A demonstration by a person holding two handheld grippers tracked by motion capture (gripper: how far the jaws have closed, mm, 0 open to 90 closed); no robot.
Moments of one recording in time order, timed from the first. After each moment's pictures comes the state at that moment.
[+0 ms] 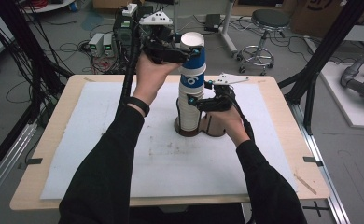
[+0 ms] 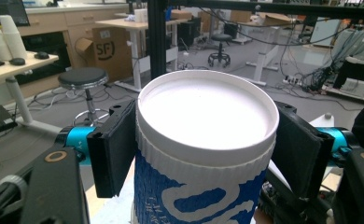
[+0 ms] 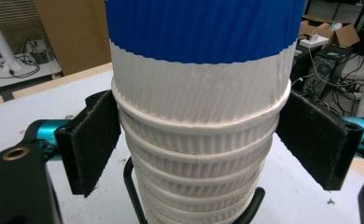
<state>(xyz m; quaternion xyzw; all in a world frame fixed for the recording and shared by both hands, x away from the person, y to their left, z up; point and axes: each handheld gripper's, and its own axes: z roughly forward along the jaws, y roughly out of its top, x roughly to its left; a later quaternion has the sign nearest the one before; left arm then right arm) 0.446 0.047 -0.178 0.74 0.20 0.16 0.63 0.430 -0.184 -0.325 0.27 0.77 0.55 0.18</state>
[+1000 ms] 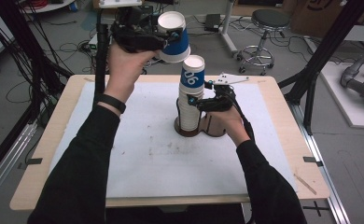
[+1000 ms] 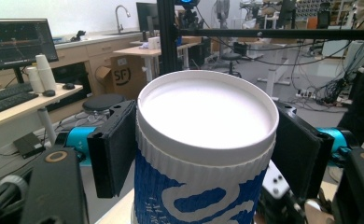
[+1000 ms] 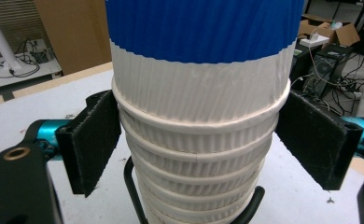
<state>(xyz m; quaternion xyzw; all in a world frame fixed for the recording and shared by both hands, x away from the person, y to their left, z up) 0.408 0.097 -0.131 0.71 0.19 0.21 0.65 0.430 -0.185 -0.325 0.26 0.77 0.55 0.18</state>
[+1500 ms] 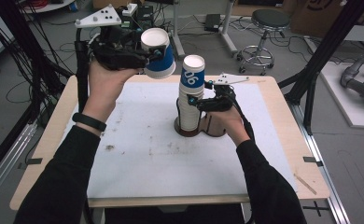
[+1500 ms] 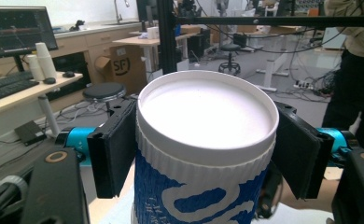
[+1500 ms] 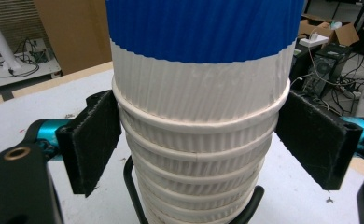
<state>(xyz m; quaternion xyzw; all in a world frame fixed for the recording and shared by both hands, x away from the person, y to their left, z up) 0.372 0.129 -0.152 0.72 0.19 0.20 0.63 0.430 -0.185 -0.325 0.26 0.77 0.55 0.19</state>
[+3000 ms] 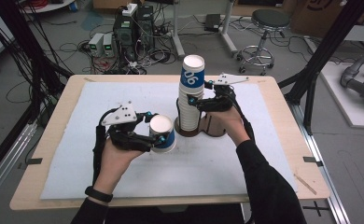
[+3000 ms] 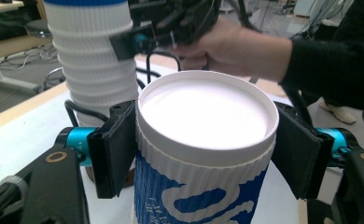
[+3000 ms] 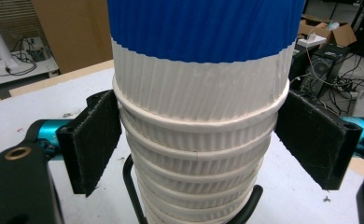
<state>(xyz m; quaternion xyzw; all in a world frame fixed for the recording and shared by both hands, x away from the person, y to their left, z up) 0.305 0.119 -0.321 0.77 0.20 0.12 0.59 0.428 -0.185 -0.324 0.27 0.77 0.55 0.19</state>
